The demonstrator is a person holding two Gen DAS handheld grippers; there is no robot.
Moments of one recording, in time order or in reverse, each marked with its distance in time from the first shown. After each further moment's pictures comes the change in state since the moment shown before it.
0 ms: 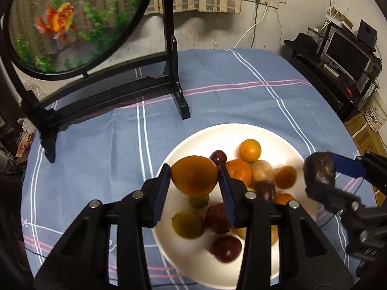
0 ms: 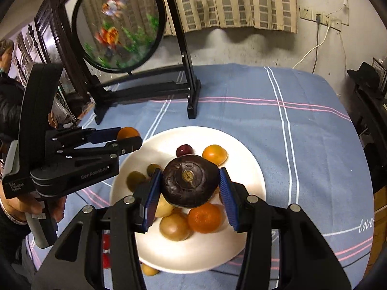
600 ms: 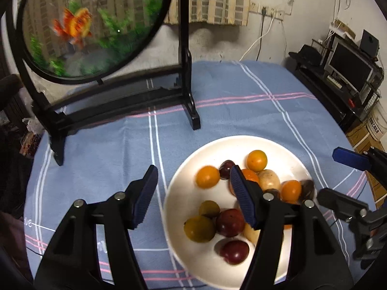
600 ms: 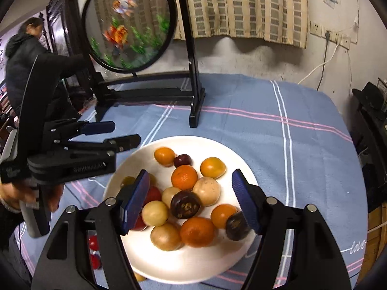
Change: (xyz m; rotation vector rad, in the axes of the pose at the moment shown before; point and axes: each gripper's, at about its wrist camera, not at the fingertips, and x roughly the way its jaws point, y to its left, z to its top) left arm -0.030 0.015 -0.001 -0.022 -0.079 0.021; right arm -0.025 0.002 0.001 -0.080 -0.069 0.019
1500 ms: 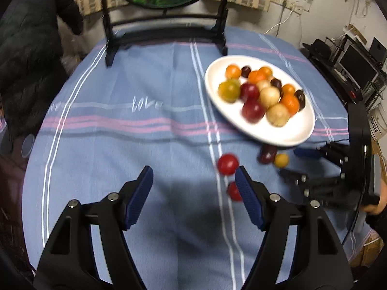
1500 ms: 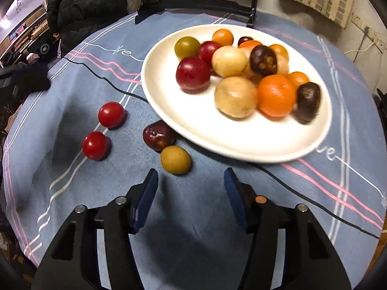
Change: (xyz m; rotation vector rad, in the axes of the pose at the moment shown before) left arm -0.105 0.037 -0.190 -0.172 0.132 0.045; right arm 0.048 0.071 -0.142 -0.203 0.314 0.052
